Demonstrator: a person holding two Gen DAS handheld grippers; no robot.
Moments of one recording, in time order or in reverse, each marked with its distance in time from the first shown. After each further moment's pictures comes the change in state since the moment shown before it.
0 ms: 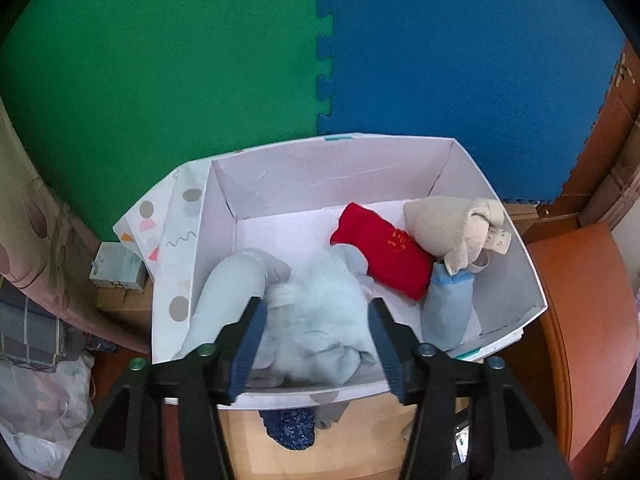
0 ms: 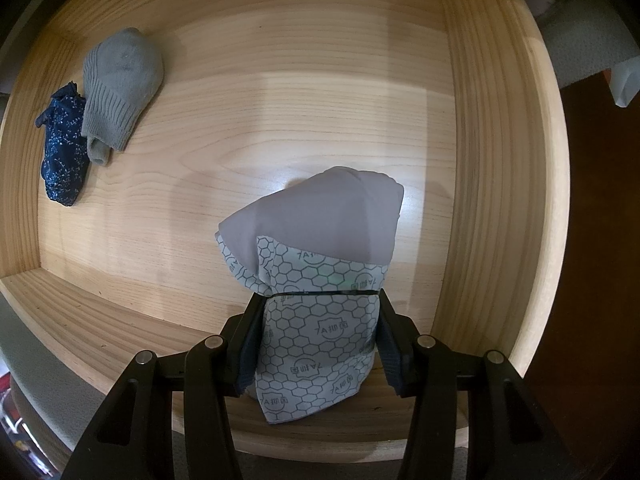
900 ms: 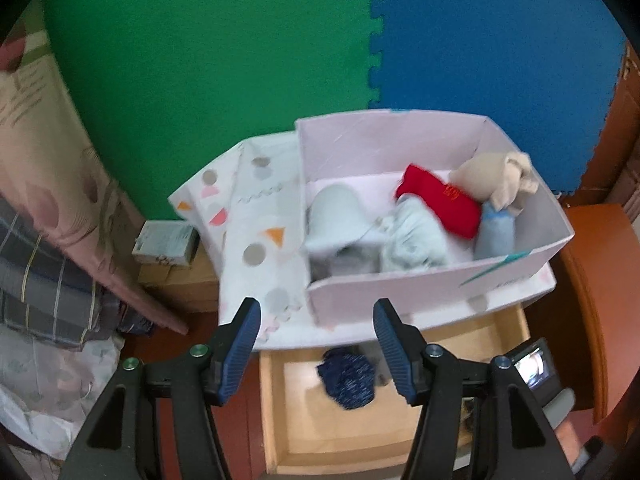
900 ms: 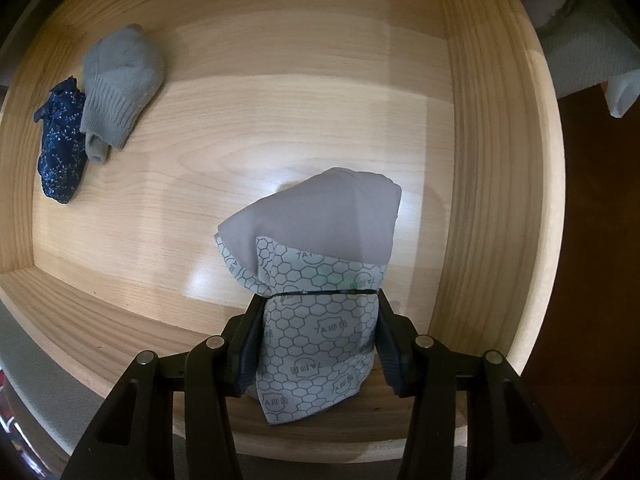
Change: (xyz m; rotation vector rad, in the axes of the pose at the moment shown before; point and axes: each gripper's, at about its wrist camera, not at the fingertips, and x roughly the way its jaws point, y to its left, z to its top) left arm -0.043 0.062 -0.080 -0.019 -0.020 0.115; right arm -0.006 0.013 0.001 -0.016 -0.014 -0.035
